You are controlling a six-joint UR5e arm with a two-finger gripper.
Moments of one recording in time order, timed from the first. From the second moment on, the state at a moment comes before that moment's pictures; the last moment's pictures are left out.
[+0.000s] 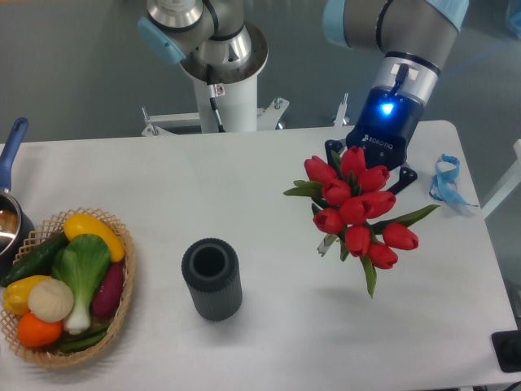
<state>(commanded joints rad) 2.85 -1.75 -1.73 -0.81 0.60 1.19</state>
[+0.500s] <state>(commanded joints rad) 2.85 -1.74 -1.71 -0.82 0.72 1.19</state>
